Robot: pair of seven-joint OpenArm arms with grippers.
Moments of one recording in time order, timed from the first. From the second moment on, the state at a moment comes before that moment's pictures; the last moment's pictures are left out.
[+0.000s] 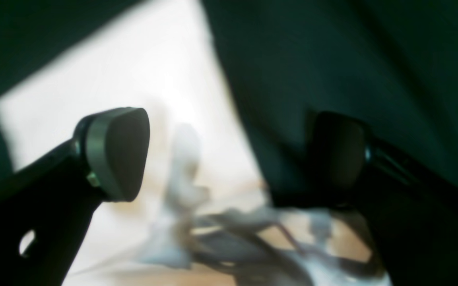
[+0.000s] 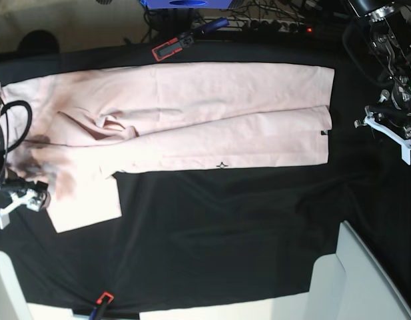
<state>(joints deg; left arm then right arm) 13.3 -12.8 -37.0 100.7 -10.0 -16.1 52.8 35.8 25.7 2.3 9.2 18.2 26.2 -13.7</state>
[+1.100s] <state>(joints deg) 14.4 -12.8 -36.6 102.4 -9.8 -16.5 52.9 34.2 20.9 -3.2 9.5 18.4 25.7 -12.8</state>
